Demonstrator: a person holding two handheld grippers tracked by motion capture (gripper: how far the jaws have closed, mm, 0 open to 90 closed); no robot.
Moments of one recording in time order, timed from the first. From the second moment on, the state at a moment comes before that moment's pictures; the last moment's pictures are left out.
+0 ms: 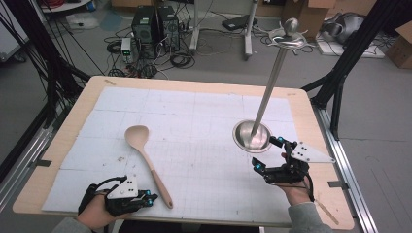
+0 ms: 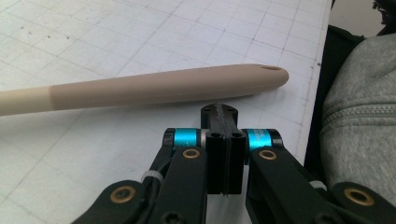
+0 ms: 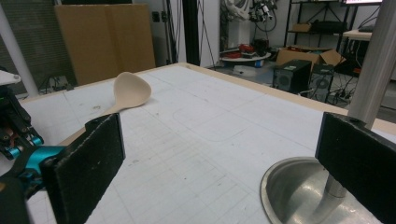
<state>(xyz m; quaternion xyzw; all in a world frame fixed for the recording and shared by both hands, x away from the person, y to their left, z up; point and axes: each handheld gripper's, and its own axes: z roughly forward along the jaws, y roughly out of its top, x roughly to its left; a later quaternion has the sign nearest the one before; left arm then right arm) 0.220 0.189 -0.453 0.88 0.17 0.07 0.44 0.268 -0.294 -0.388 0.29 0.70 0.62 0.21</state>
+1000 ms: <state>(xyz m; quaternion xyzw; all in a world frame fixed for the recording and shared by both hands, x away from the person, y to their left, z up) 0.332 0.190 -0.431 0.84 0.29 0.22 0.39 0.270 -0.293 -0.389 0.28 0.71 0.61 0.21</state>
